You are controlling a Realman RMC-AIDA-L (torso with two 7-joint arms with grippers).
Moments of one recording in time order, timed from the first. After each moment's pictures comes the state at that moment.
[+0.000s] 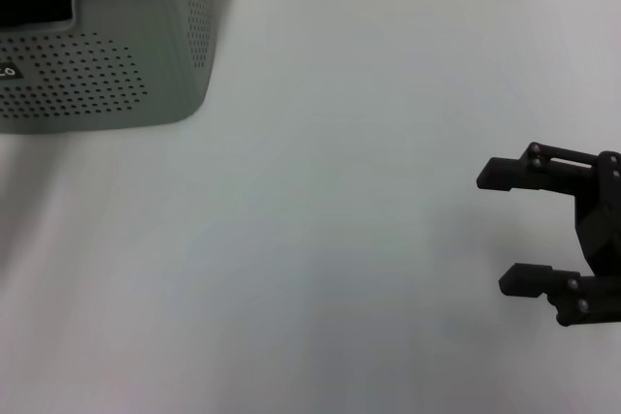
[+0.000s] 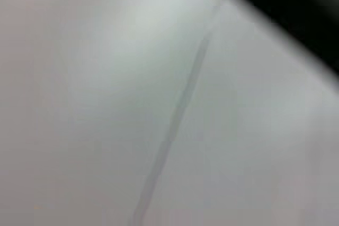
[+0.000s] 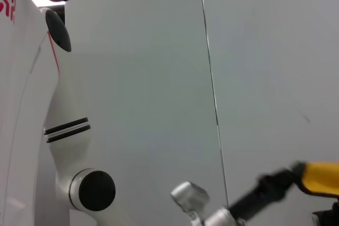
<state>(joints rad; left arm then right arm) -0.27 -2.09 0.75 0.27 0.73 1.84 -0.92 0.42 2.02 -1.05 -0.58 -1.42 -2.06 1.08</state>
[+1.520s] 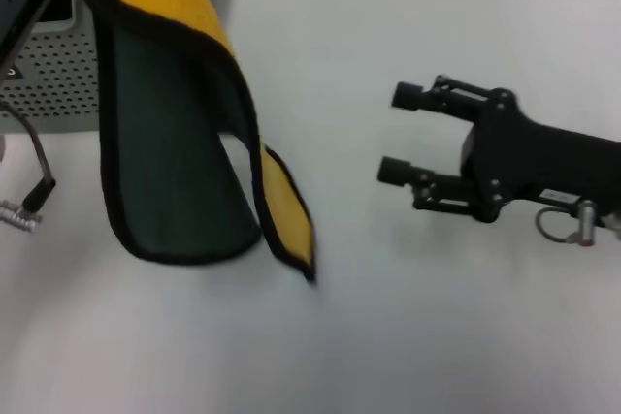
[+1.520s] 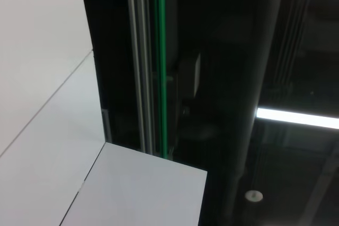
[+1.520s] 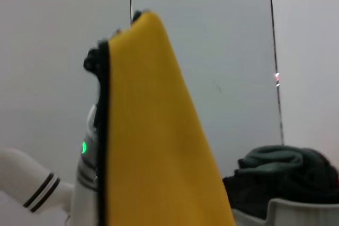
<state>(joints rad) -0.34 -2.09 1.38 0.55 0.53 2.04 -1.39 0.59 2.03 -1.22 -0.32 -1.23 -1.71 0.84</state>
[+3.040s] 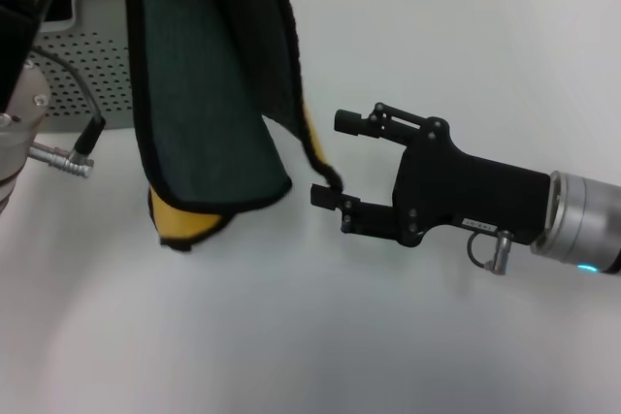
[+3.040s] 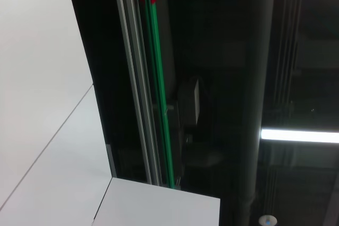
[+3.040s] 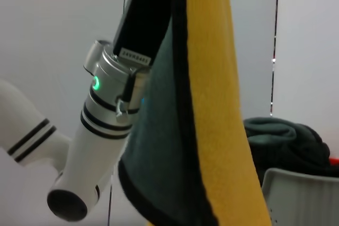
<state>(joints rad) -0.47 -2.10 1.52 0.42 0.32 2.03 -1.22 0.44 2.03 -1.85 -0.57 -0.69 -1.35 0.69</state>
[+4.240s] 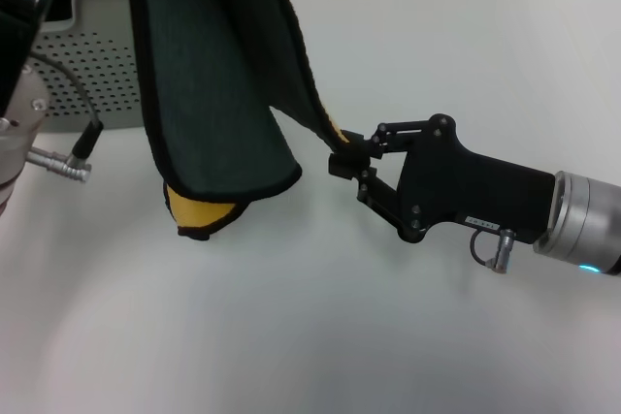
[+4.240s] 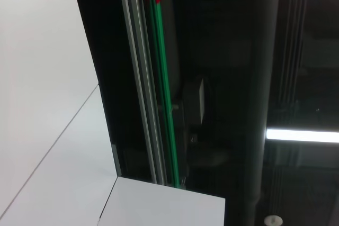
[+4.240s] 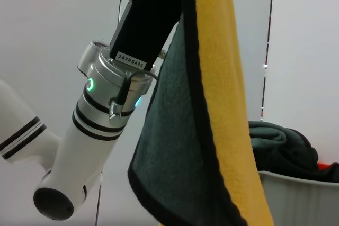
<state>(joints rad) -0.47 -2.10 1.52 0.41 0.32 2.03 -1.22 0.41 2.03 -1.85 -0.61 -0.69 -1.32 0.66</state>
